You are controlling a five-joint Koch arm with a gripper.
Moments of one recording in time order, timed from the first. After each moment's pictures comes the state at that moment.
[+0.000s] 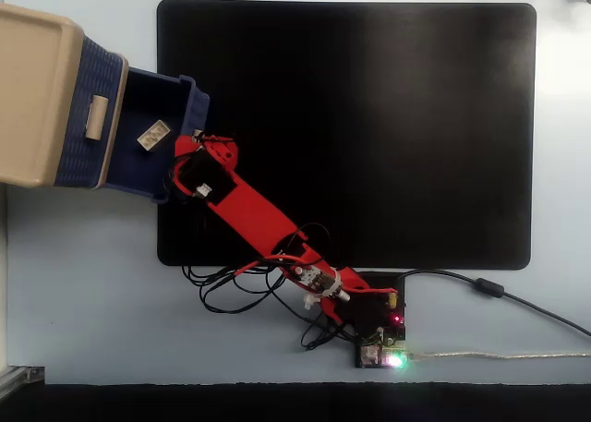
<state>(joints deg) 41.0 50.6 15.0 104.4 136.8</state>
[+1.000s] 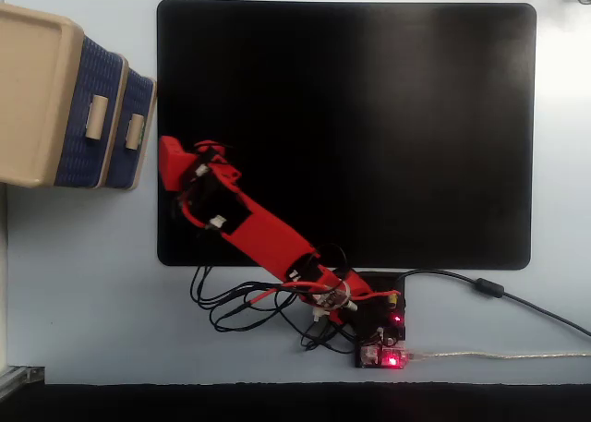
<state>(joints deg) 45.8 63.3 15.5 101.0 143.3</state>
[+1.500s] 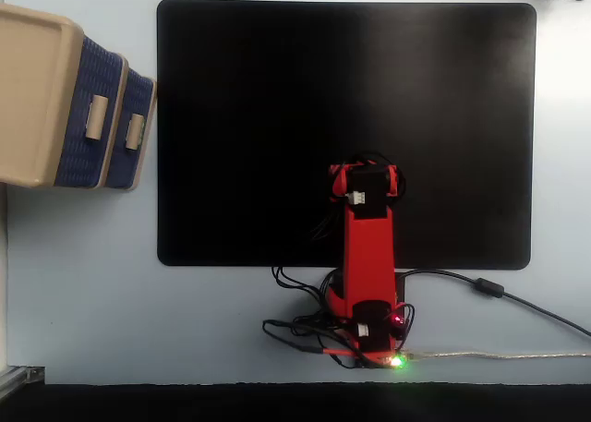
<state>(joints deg) 82.7 92.8 72.2 110.7 88.6</state>
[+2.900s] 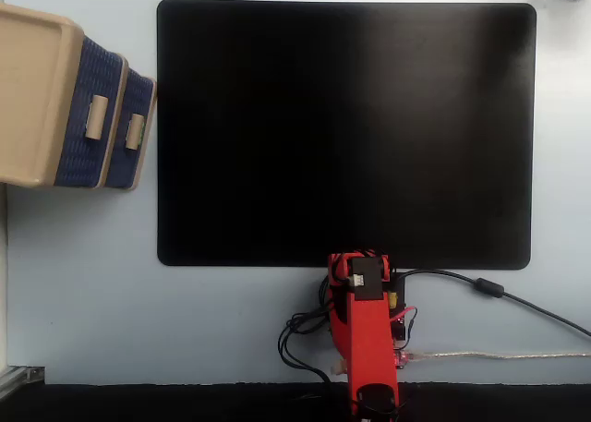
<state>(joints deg) 88.9 130.1 136.5 96.0 88.1</state>
